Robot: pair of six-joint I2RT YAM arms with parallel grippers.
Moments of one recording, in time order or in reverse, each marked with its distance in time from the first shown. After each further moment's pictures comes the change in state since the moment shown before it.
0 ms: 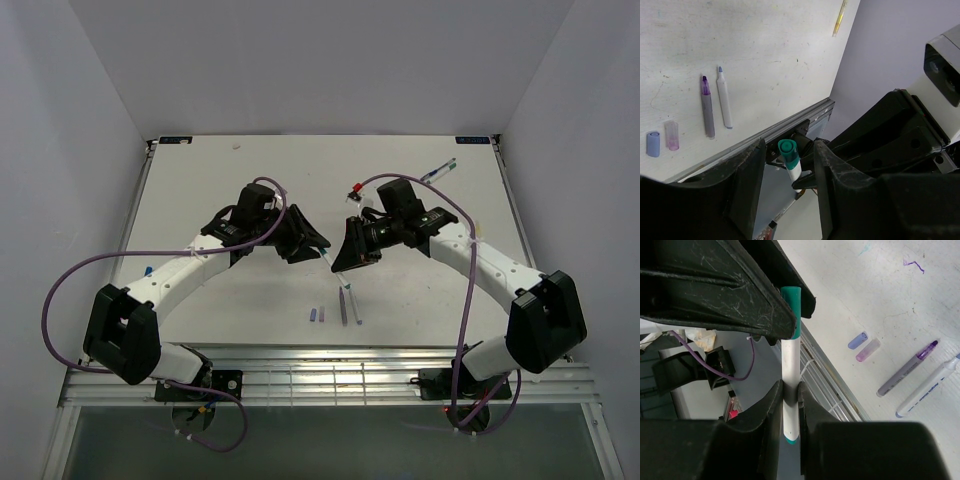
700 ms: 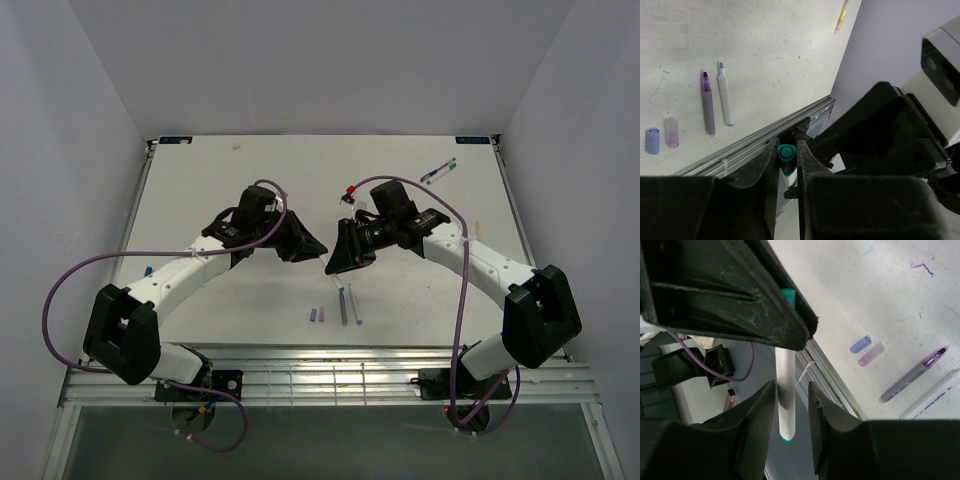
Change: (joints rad) left arm -0.005 -0.001 -0.015 0.006 0.007 -0.011; right arm 0.029 0.032 -0.002 0.044 0.003 0.027
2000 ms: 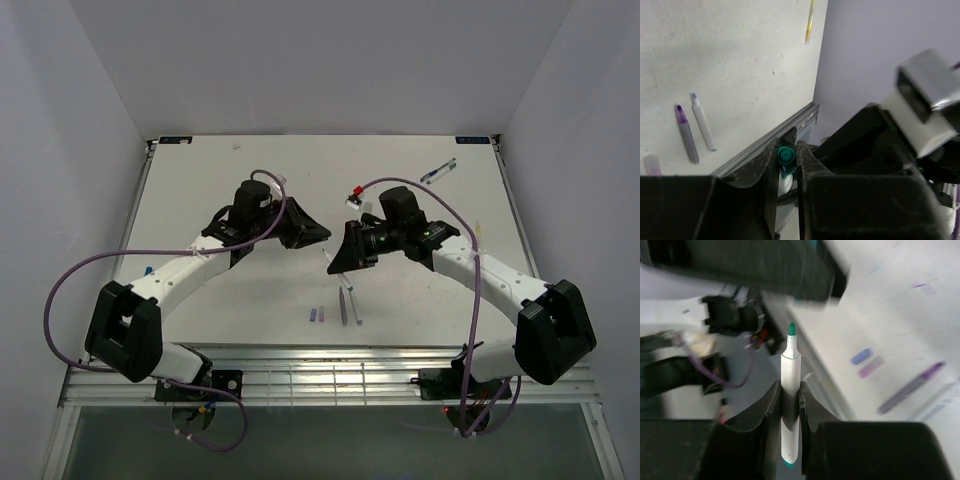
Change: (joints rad) left arm 0.019 0.037 -0.013 0.200 0.040 -0.005; right arm 0.026 -0.098 -0.076 0.115 0.146 -0.048
